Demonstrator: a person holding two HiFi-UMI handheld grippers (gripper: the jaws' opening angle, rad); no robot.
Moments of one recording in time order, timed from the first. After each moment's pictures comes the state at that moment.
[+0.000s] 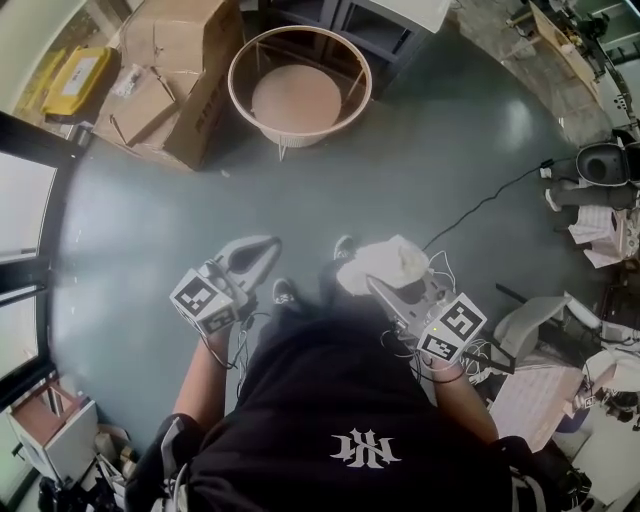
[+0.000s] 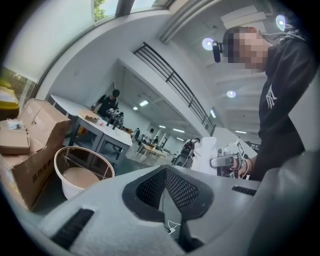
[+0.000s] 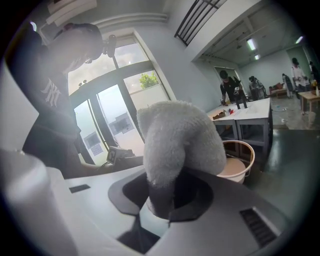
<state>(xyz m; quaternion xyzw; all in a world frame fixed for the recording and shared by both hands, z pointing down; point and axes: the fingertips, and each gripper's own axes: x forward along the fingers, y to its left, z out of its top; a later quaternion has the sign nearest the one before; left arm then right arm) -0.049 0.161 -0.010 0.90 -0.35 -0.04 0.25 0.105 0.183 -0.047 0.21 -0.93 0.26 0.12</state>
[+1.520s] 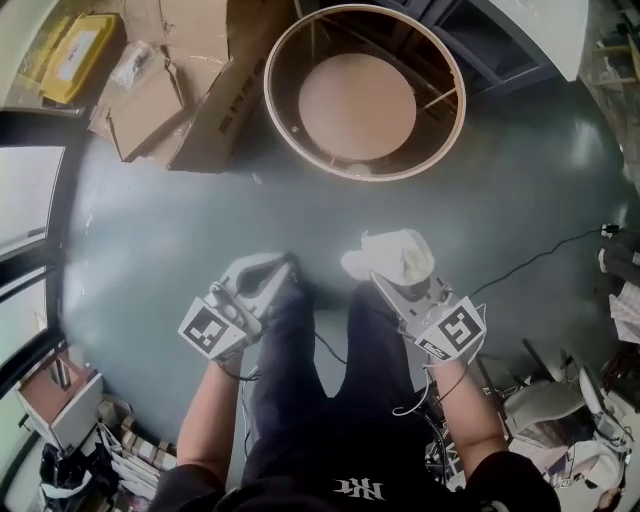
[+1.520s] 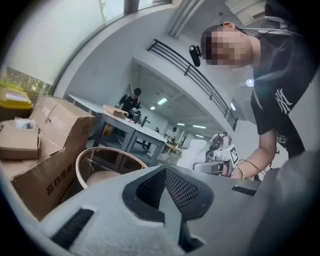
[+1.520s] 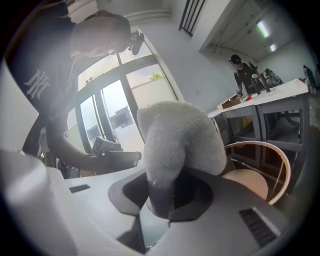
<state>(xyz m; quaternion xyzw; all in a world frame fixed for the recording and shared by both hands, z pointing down) -0.144 -0.070 0.183 0.86 -0.44 0.00 0.25 -0.019 -0.103 0.191 0.13 -0.96 0.22 0.10</state>
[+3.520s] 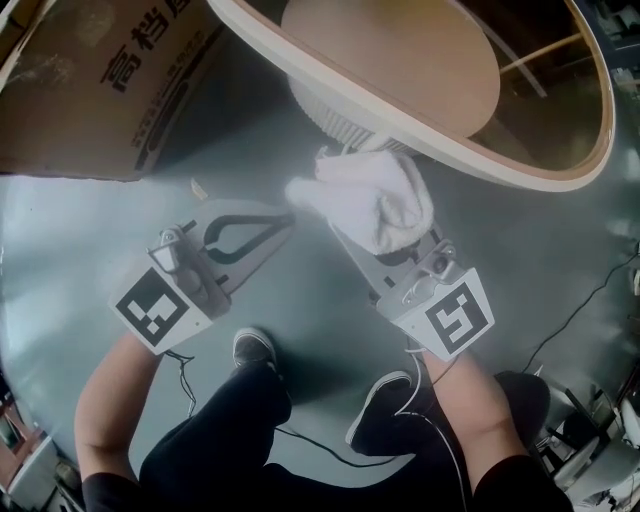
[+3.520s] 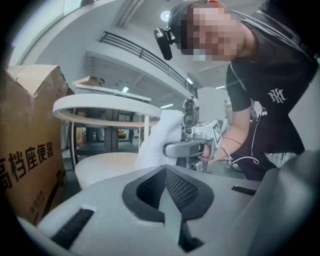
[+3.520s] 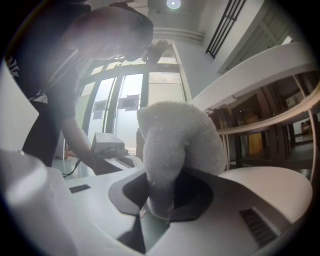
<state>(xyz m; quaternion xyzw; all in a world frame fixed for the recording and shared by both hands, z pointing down) -0.167 -0.138 0.676 0.95 -0.28 0.13 0.03 -0.141 -0.174 0.648 0.14 -0.99 0.03 0.01</state>
